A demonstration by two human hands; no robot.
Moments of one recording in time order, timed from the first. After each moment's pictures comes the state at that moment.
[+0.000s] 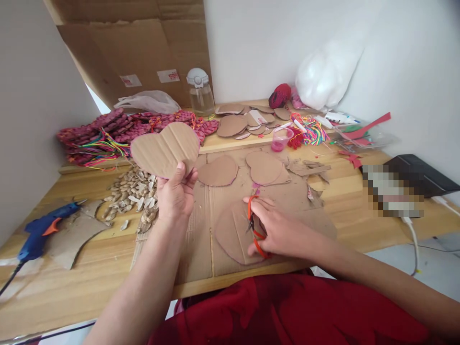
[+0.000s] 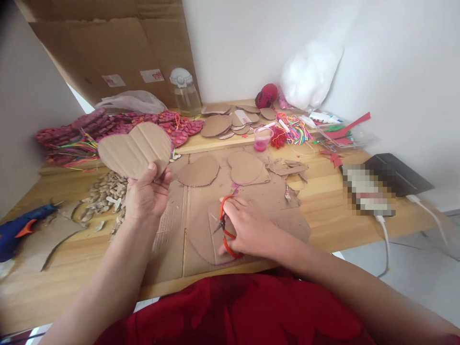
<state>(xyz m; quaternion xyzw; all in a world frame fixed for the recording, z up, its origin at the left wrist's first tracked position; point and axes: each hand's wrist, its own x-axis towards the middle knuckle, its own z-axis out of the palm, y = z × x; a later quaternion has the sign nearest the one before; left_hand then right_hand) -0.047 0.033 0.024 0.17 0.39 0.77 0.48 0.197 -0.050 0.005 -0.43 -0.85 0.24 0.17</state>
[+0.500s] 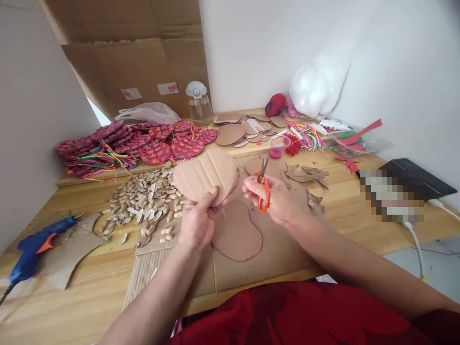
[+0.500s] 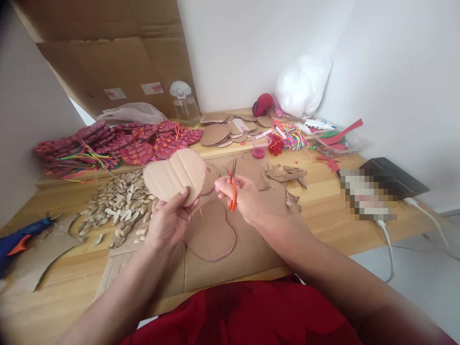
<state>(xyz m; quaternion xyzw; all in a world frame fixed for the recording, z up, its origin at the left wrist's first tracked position) -0.010 -0.004 0.012 0.22 0.38 0.67 0.60 0.161 0.012 0.025 -0.43 -0.43 0.61 0.51</state>
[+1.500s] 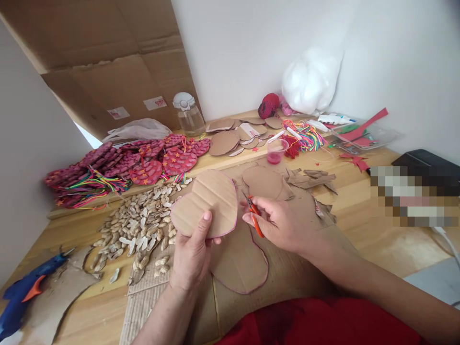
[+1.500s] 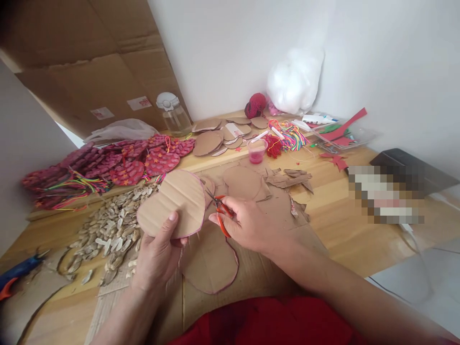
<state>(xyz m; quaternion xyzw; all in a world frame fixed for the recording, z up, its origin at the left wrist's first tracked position) -0.011 -0.010 0.012 0.28 0.45 0.64 0.55 0.187 0.002 0.018 -0.50 -0.72 0.34 0.35</state>
